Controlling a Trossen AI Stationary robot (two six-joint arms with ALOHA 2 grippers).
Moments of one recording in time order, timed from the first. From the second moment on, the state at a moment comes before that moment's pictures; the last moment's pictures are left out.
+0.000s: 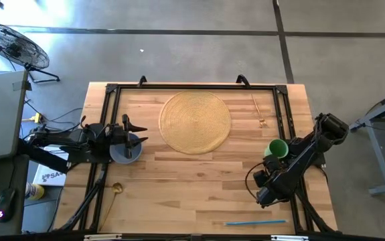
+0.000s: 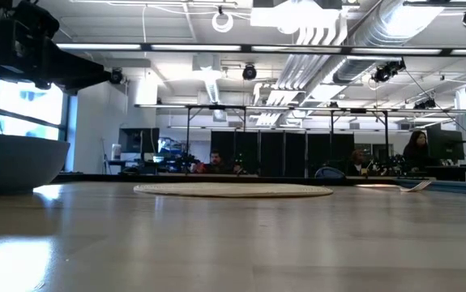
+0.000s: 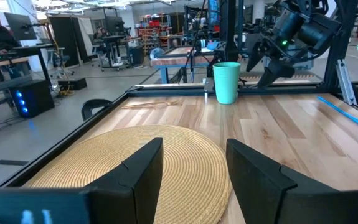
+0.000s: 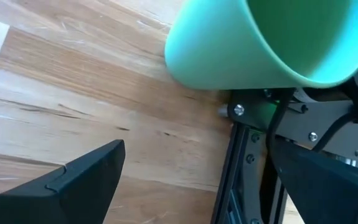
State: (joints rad) left arm -0.08 0.02 0.04 0.00 -0.26 0.07; right arm 0.84 1.60 1.00 -1.47 0.11 2.09
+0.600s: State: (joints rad) left arm -0.08 0.02 0.04 0.00 -0.26 0.07; right arm 0.86 1.60 0.87 -1.37 0.13 2.14
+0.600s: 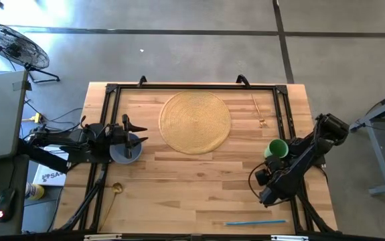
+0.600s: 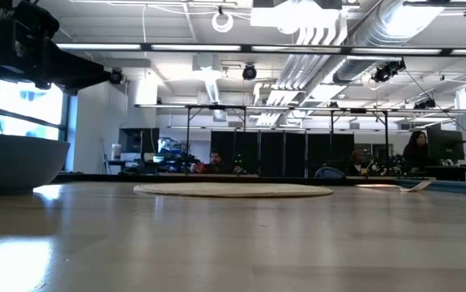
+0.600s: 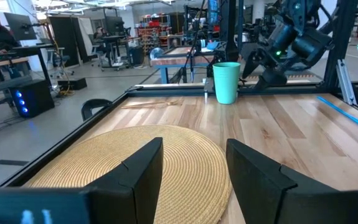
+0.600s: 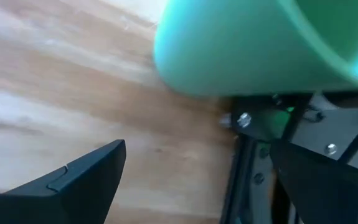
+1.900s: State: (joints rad) left arm -0.08 0.02 0.04 0.00 -0.26 0.07; right arm 0.49 1.60 0.83 -1.32 0.51 1.89
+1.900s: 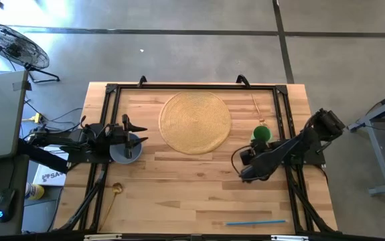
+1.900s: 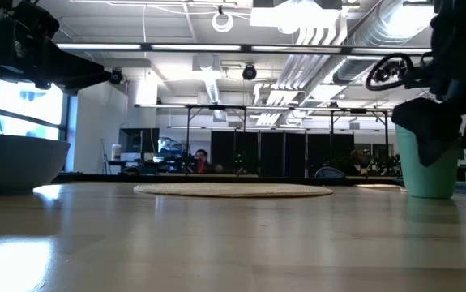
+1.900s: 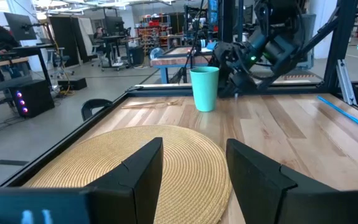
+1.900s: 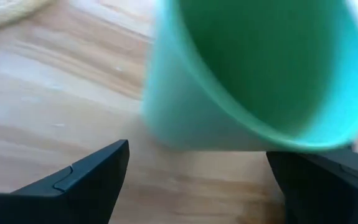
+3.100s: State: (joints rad) left arm -0.08 0.02 0.04 0.00 -0.26 0.07; right arm 0.39 1.48 0.68 -1.06 0.80 1.64
